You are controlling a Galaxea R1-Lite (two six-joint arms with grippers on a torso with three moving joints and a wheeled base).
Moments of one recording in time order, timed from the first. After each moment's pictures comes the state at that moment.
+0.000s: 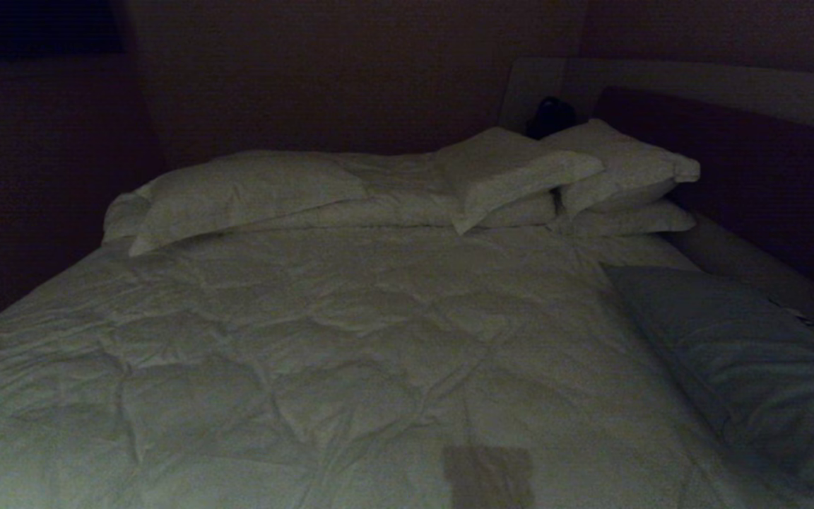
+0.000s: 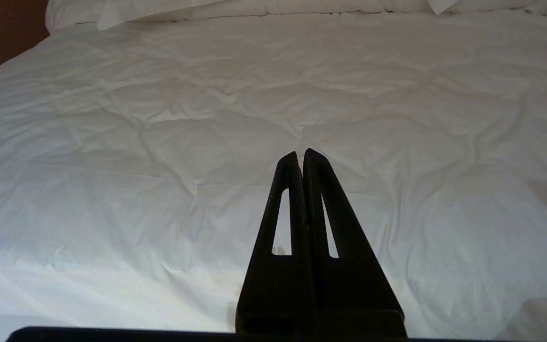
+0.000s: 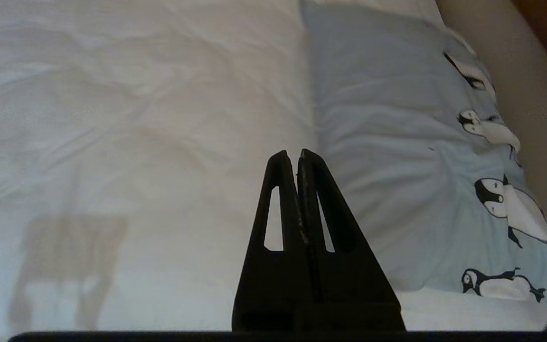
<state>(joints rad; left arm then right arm) 0.00 0.00 0.00 0.00 0.00 0.00 -0.05 0.92 -0.62 0.00 -0.02 -0.07</state>
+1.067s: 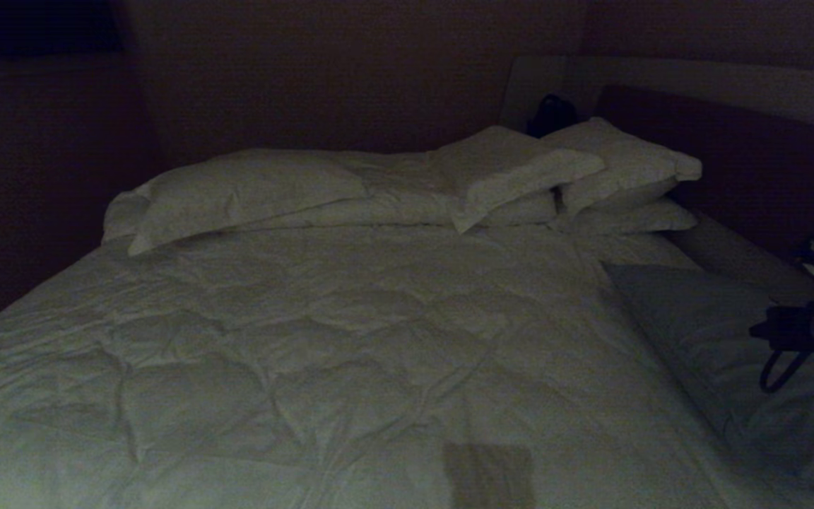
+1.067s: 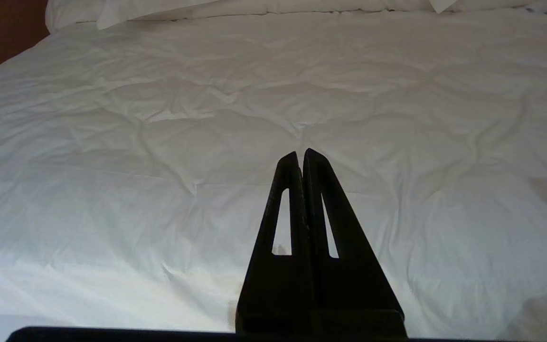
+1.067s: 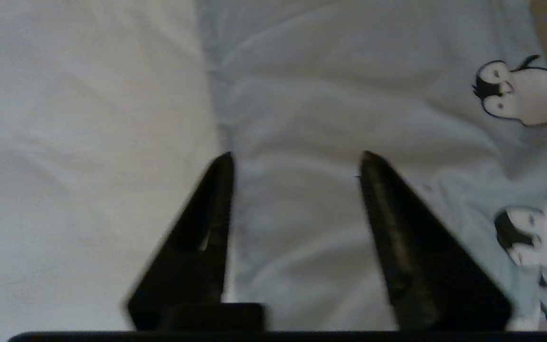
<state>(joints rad) 0.00 0.00 0.00 0.00 0.00 0.00 -0.29 1.69 -0.93 -0.11 -0.02 -0.11</state>
